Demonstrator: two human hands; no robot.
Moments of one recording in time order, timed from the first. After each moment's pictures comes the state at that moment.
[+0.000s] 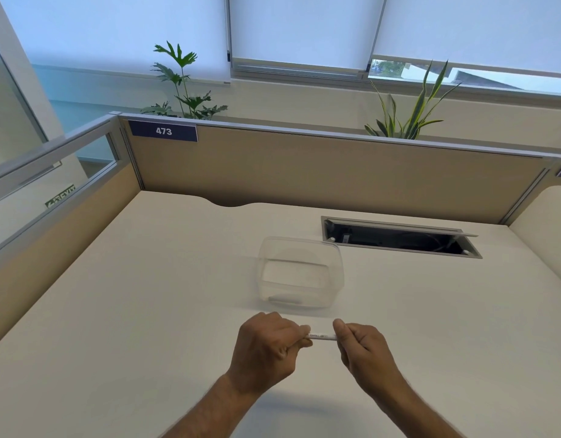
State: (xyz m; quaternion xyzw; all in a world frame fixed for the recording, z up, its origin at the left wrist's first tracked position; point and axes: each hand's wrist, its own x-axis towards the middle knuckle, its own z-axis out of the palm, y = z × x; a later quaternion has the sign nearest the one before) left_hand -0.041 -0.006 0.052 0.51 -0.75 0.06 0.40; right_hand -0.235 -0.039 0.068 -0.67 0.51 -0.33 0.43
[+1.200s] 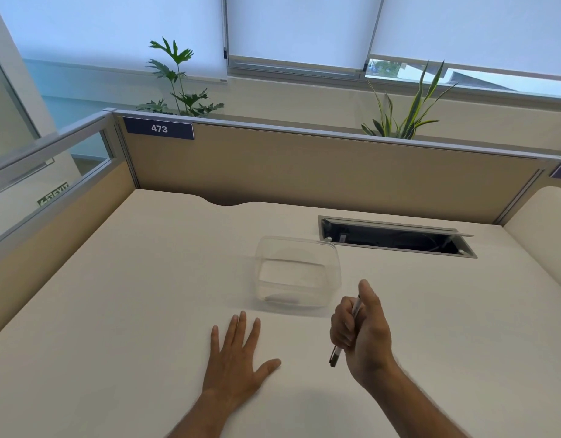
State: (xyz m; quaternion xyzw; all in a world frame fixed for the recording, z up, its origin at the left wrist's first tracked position) left_hand -0.002 -0.001 -0.059 0.74 -0.66 -0.06 0.08; right_hand -0.212 -0.051 0.099 -0.41 0.42 -0.48 0.66
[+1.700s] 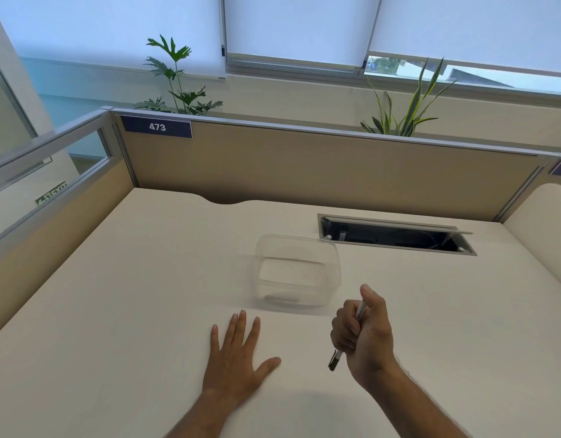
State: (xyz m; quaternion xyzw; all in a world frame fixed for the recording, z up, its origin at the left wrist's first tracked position) left_hand -0.002 -0.002 -0.062 0.74 -0.66 -0.06 0.07; right_hand -0.215 -0.049 0.097 -0.38 0.42 -0.48 0.67
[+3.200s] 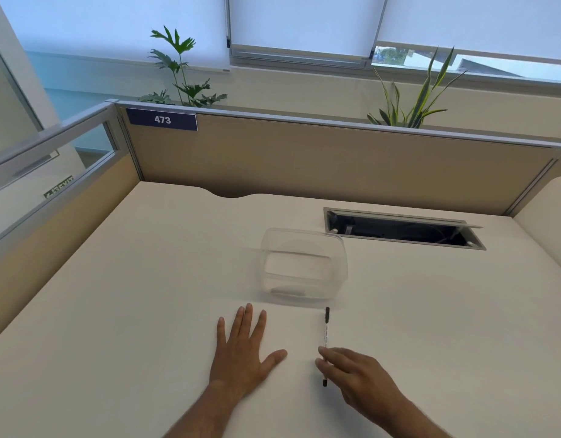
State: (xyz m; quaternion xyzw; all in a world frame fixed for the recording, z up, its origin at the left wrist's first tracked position) left_hand -0.002 -0.001 -0.058 0.74 -0.67 -0.05 0.07; right_hand -0.267 -0.043 -0.024 -0.95 0.23 -0.21 -0.06
